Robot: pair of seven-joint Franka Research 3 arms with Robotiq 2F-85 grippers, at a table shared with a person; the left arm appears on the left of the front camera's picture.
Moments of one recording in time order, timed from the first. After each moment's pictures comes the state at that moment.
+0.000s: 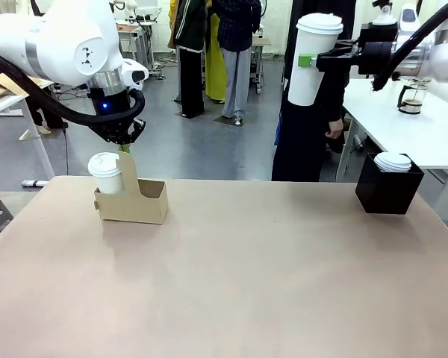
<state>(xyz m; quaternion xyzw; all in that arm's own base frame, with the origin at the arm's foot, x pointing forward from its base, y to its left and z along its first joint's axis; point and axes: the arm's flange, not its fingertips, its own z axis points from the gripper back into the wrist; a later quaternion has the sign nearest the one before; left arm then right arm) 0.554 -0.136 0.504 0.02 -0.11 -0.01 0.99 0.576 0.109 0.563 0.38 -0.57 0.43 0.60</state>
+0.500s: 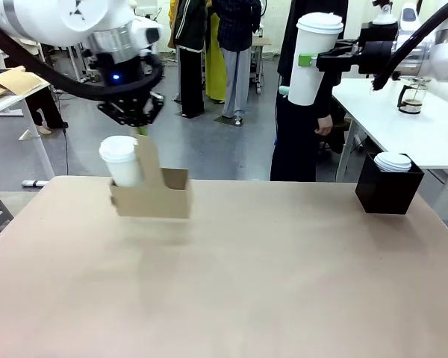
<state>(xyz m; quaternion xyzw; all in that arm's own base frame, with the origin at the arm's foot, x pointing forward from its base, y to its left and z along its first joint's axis) 0.449 -0.215 0.587 -0.02 -0.14 0.01 0.99 0.576 0.109 0.563 0.38 -0.57 0.43 0.60</state>
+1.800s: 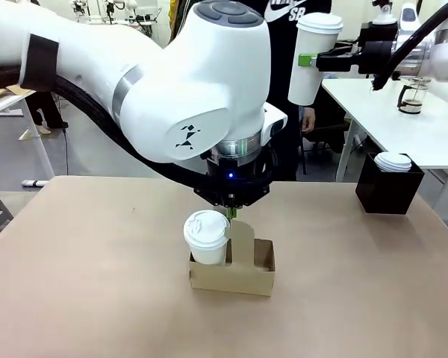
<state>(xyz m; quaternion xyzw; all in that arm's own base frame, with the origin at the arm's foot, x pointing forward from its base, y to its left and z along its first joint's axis) 0.315 -0.404 0.492 -0.01 -0.17 -0.02 0.99 0.576 0.109 0.563 0.38 -0.57 0.43 0.60</state>
